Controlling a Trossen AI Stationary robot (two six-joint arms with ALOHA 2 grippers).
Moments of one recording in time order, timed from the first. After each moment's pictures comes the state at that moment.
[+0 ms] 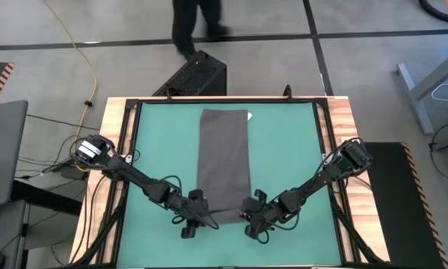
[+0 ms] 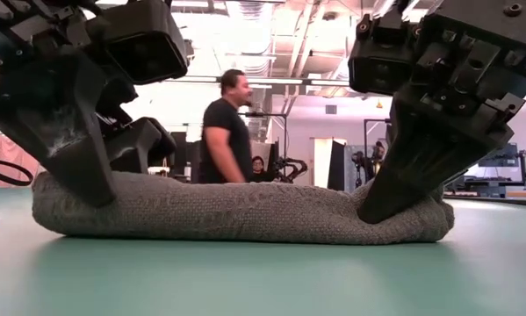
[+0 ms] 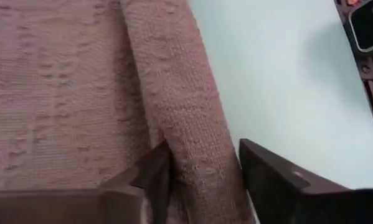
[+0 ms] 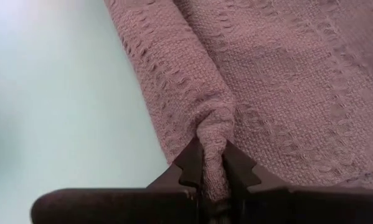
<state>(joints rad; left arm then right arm) -0.47 1.74 0.81 0.15 0.00 -0.46 0.58 1.86 0.97 -0.05 0.34 0.85</state>
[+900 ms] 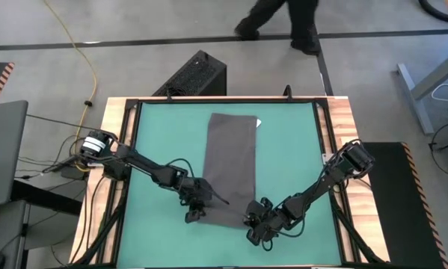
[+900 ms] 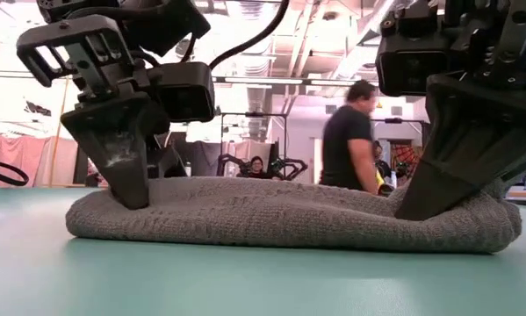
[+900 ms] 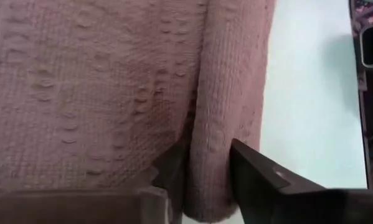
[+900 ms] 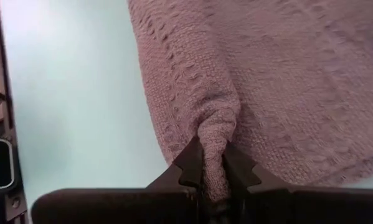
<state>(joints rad) -0.25 1.75 0.81 0.01 0.31 -0.46 0.65 1.86 0.97 -0.09 0.36 1.11</state>
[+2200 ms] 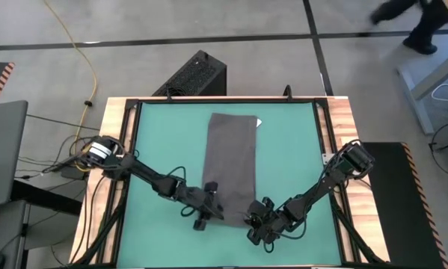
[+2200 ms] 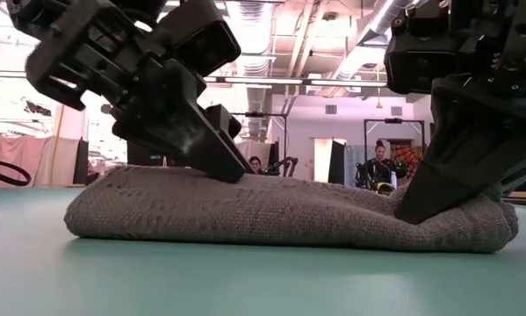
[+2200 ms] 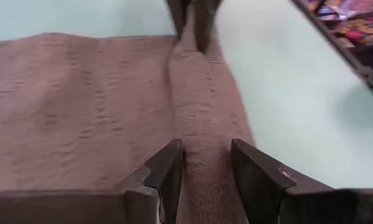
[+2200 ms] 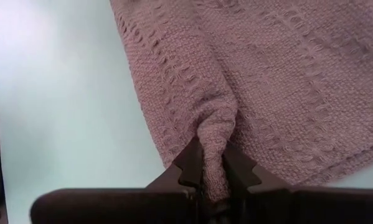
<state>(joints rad) -0.36 1.84 0.81 0.48 -0.01 -0.16 0.65 1.86 0.97 -0.09 0.45 1.12</state>
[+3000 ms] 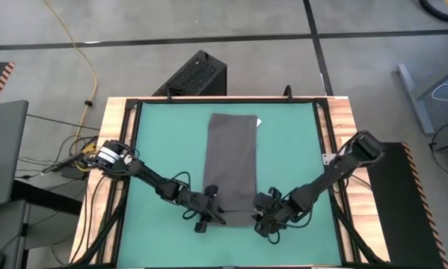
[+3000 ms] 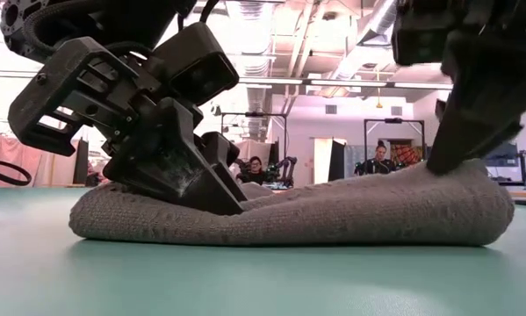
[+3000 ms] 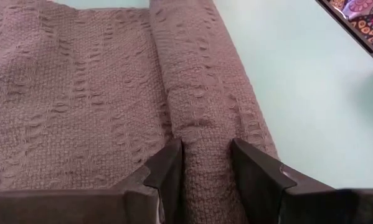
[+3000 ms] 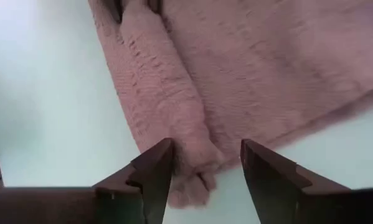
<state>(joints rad) -0.37 1.94 0.81 0.47 -0.04 -0.17 0.62 1.68 0.97 -0.32 0.35 1.04</state>
